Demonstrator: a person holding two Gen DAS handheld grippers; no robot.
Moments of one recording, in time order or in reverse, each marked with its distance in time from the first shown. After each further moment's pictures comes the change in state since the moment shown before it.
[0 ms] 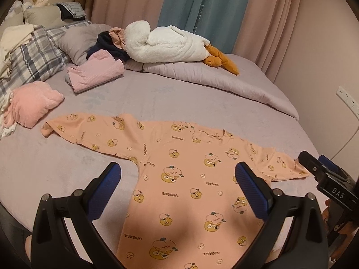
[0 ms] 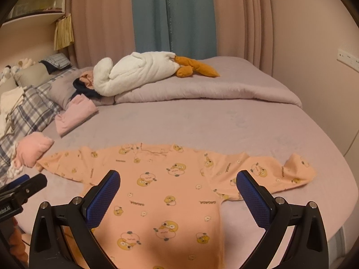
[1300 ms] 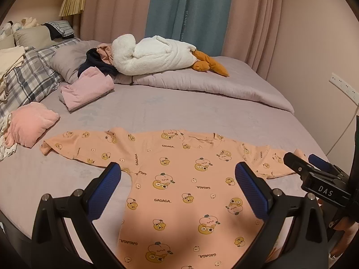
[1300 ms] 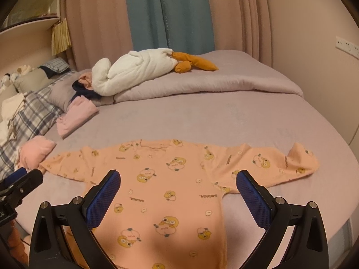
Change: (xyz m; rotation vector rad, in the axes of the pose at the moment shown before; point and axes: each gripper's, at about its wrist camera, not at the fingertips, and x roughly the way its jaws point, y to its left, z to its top) left arm -0.011 -0.033 0.001 0.097 -0.044 -0.010; right arm 0.004 -0.016 -0.011 0.055 0.014 0.025
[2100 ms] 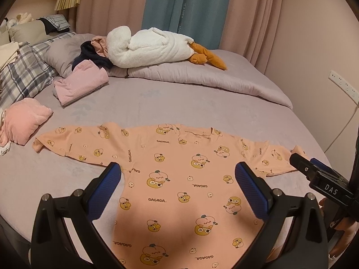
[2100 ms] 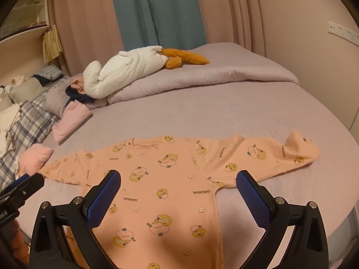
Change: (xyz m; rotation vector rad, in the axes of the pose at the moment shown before) left arm 0.022 -0.004 0.003 -0.005 0.050 -0.022; right arm 0.007 -0.022 -0.004 0.078 0.025 0.004
